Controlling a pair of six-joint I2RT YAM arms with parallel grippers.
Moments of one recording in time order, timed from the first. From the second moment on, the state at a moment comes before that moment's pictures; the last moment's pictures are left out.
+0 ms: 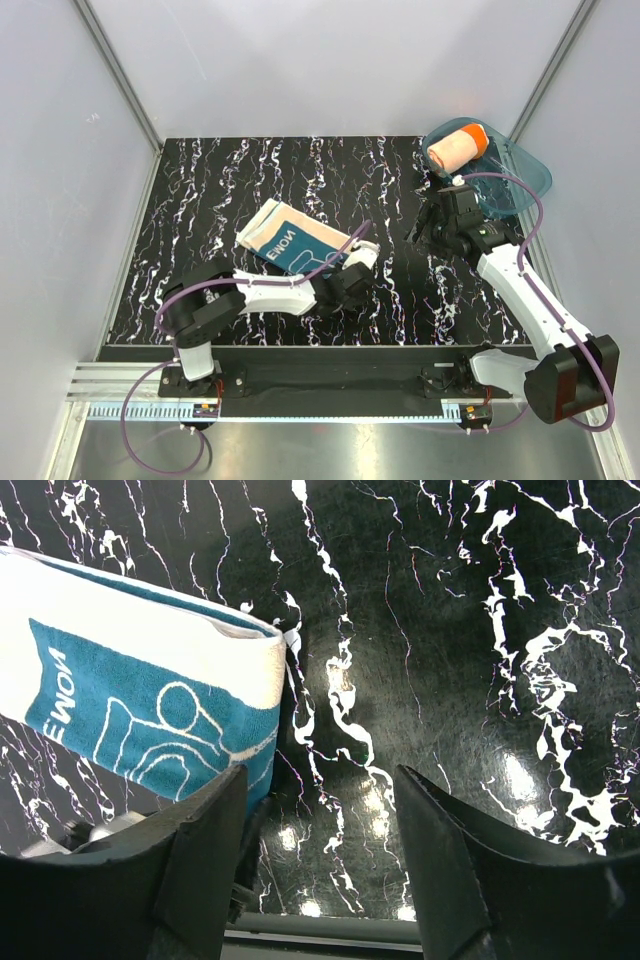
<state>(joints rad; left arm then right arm) -1.14 1.81 1.00 -0.14 -0.41 -0.44 0.30 1.17 1.01 -0.69 0.04 0.69</state>
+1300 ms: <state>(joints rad) -0.65 1.63 0.70 0.14 0.59 -1.08 0.31 1.23 0.91 -0.37 -0.47 0.70</state>
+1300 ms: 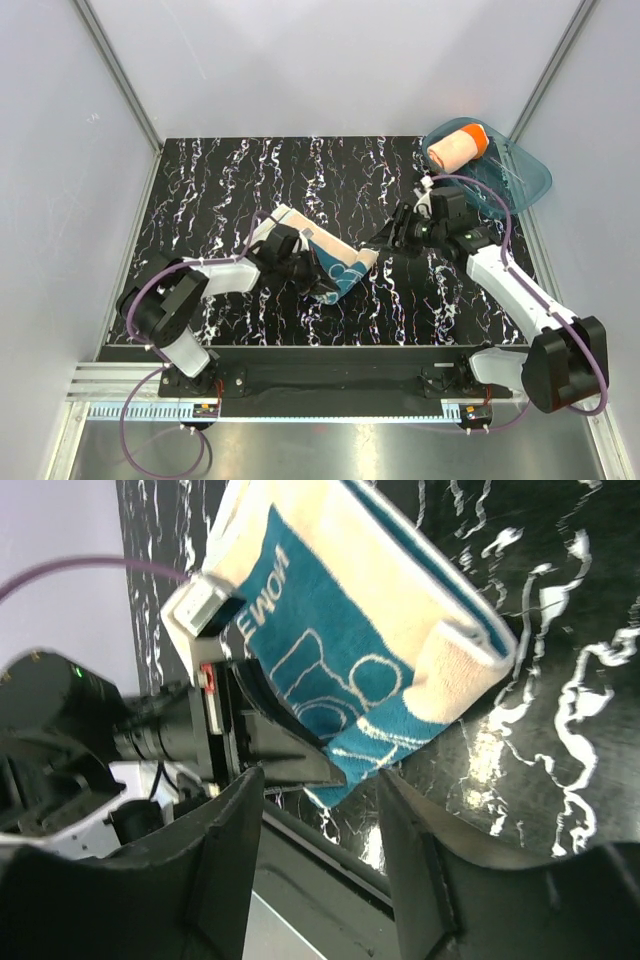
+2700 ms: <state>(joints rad) -0.45 1.86 0.62 0.54 0.95 -1.39 0.50 1.68 0.67 0.27 -0.39 0.88</state>
